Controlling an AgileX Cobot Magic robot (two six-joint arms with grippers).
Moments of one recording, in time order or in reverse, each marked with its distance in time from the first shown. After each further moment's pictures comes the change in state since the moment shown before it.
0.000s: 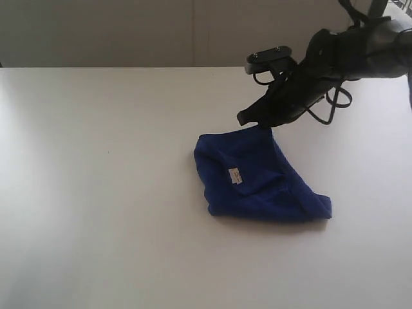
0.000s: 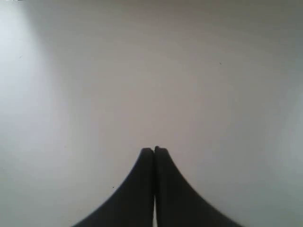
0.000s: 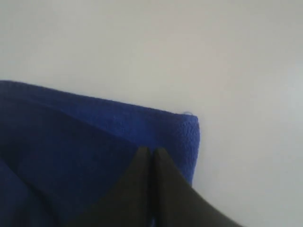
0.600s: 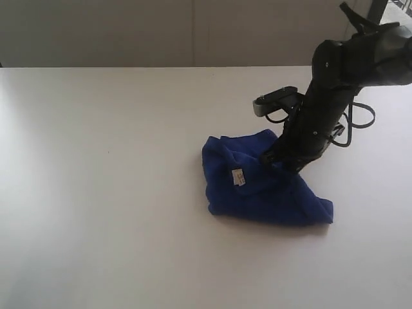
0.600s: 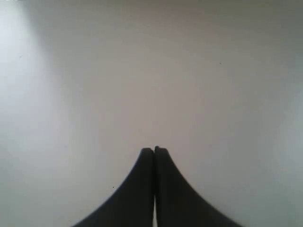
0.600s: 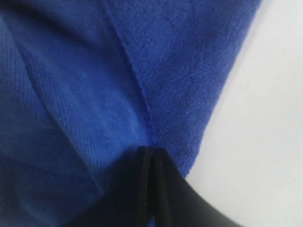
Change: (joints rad) left arm 0.000 0.000 0.000 0.000 0.000 0.000; right arm -0.004 -0.033 0.084 -0.130 0.327 0.019
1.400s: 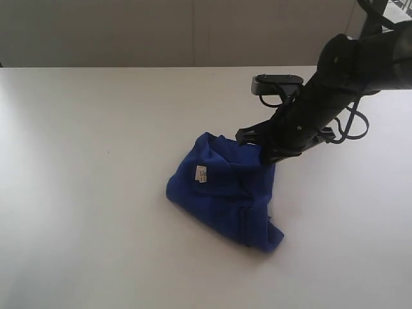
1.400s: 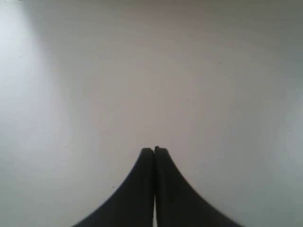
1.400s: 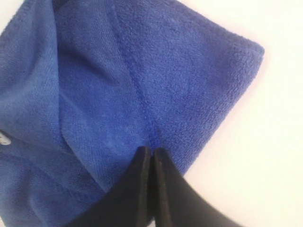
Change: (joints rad) left arm 0.000 0.000 0.000 0.000 0.000 0.000; right arm 0.035 -0.112 0.108 0.241 -0.160 0.157
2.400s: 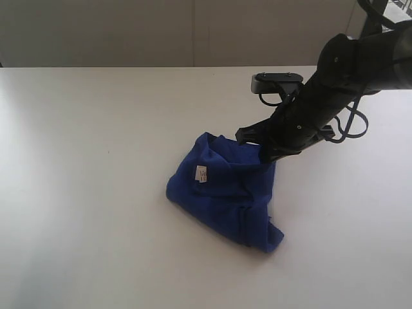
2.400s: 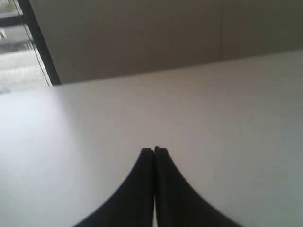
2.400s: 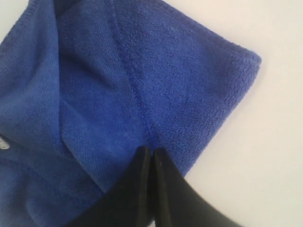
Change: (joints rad) left arm 0.000 0.000 0.002 0.008 -0.272 0.094; right arm 0.000 0.000 0.000 -0.004 -0.018 -0.020
